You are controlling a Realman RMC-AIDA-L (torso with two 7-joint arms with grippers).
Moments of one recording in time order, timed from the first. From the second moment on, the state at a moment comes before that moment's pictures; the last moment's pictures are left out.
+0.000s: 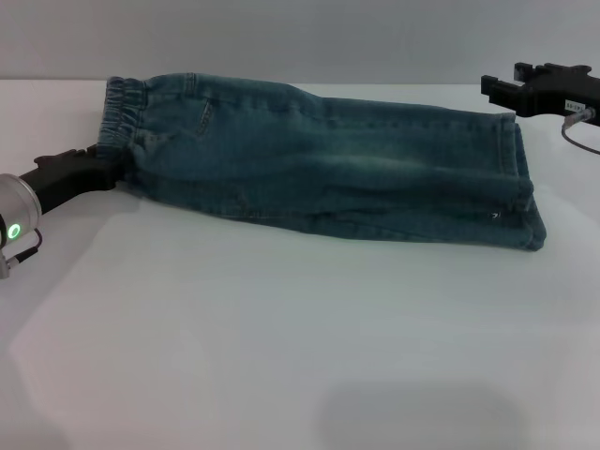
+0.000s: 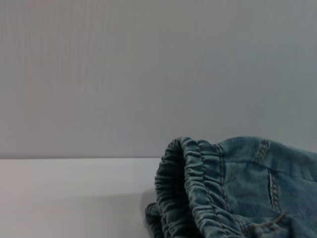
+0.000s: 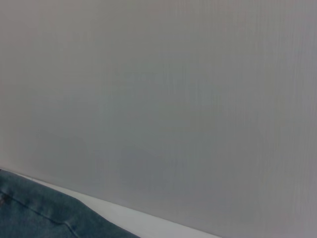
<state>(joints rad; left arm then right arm) -0.56 -2.06 0.82 0.40 1.56 0.70 -1.31 0.69 2.04 -0.70 -0.57 -1.91 -0.83 1.51</state>
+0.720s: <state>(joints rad) -0.55 -2.06 0.82 0.40 1.56 0.71 -1.31 0.69 2.05 -0.70 -0.57 -1.91 -0.84 1.51</state>
